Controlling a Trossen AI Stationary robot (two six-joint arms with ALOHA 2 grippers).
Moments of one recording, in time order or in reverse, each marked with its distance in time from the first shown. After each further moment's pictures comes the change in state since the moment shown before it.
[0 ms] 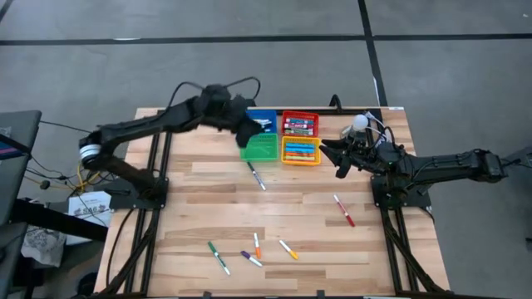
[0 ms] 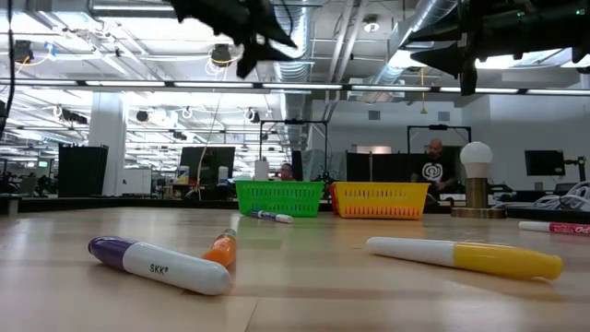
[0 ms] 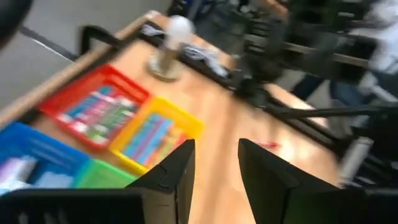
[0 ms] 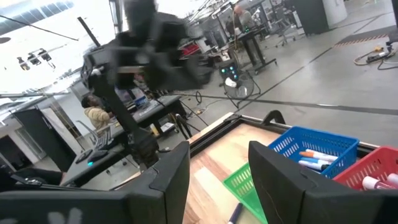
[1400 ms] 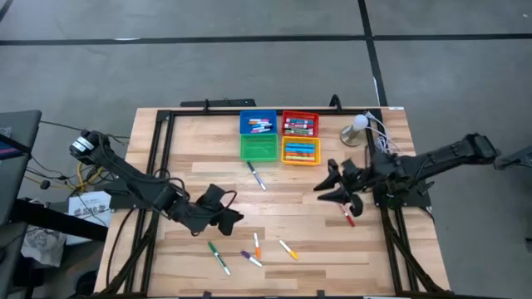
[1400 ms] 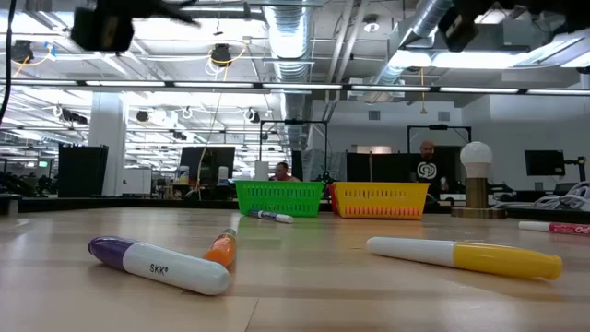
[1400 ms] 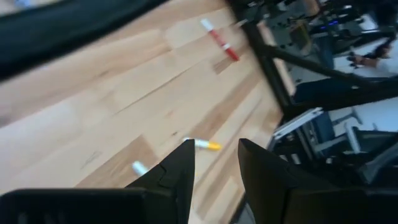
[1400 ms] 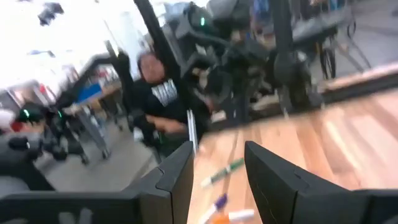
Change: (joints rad) left arm -1.000 -0.142 -0.340 0.007 -0.855 -1.081; right arm 0.260 0.127 0.139 -0.074 -0.431 -0.059
